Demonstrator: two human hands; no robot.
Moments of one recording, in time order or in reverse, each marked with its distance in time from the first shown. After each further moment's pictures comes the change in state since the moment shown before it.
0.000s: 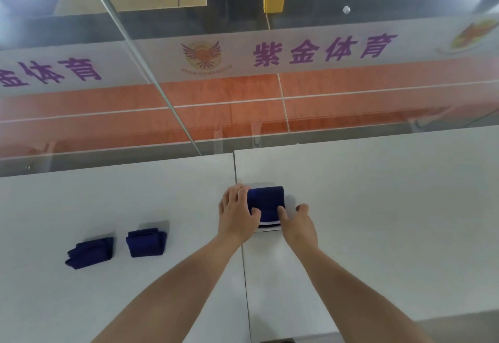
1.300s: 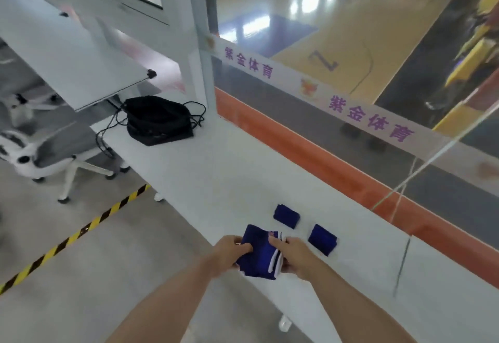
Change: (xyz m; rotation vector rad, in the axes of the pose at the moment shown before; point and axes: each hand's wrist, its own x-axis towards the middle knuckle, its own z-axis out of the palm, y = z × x) left_hand -0.350 -0.302 -0.235 -1.091 0.108 -0.672; right_hand -0.349 -0.151 0.238 -0.099 -0.873 -0.313
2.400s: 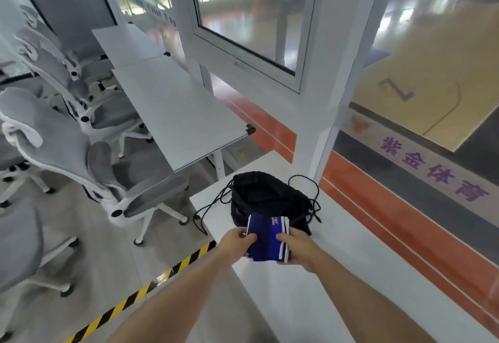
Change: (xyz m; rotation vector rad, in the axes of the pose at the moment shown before) left_hand 0.128 0.163 -0.536 -0.030 0.429 0.071; right_hand 0.278 -0.393 0.387 -0.123 -0.186 -0.130
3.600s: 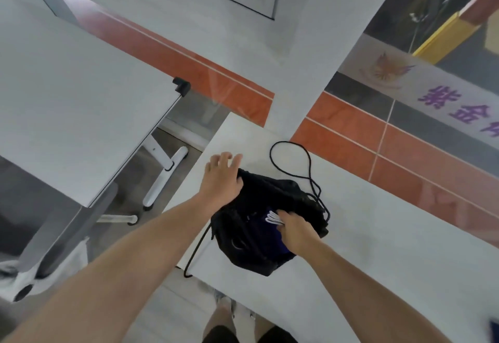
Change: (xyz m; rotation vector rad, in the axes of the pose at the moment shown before) left_hand 0.354 0.080 -0.043 1.130 -0.136 0.737; right_hand 0.193 -0.025 0.026 -0.923 0.304 0.170
